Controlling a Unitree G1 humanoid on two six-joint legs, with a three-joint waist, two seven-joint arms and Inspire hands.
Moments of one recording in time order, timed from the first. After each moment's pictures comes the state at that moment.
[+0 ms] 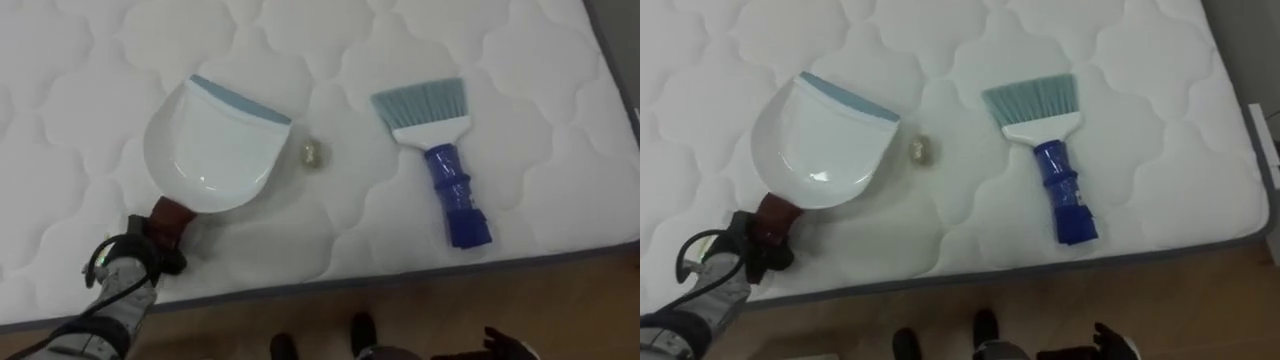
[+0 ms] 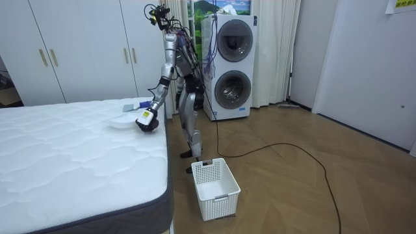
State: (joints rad) left arm -0.48 0.38 -0.19 1.31 0.24 -0.06 0.34; right arm -0.14 -0.29 0.19 1.28 0.49 -0.06 -0.11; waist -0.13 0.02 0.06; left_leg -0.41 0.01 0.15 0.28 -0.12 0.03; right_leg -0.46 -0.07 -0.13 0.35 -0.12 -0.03
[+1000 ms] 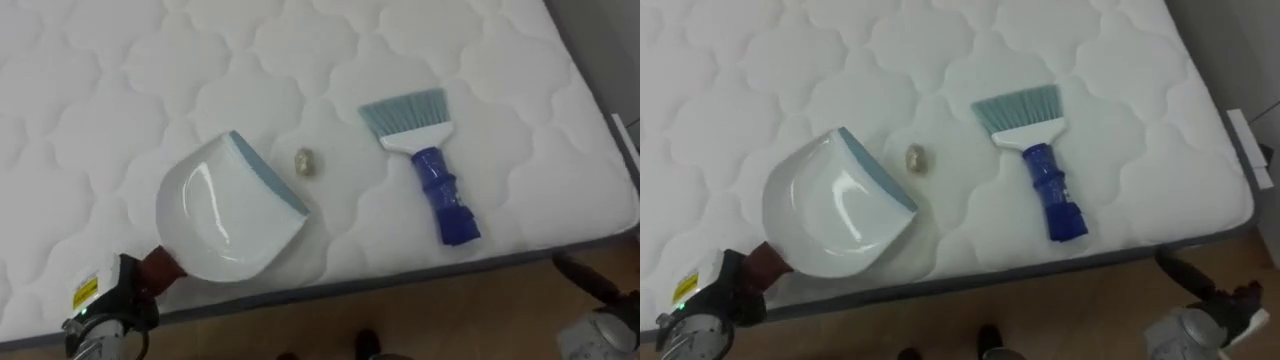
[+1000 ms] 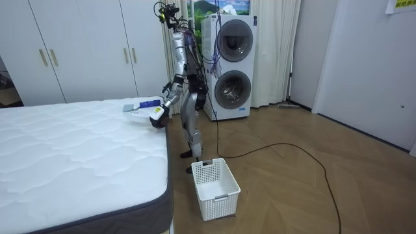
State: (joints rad) left arm -0.17 0.42 -0.28 1.14 0.43 -0.15 0.48; right arm -0.16 -0.36 -0.10 0.86 0.71 -0.25 -0.69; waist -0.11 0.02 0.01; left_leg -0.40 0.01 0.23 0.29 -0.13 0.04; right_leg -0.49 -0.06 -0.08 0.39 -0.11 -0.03
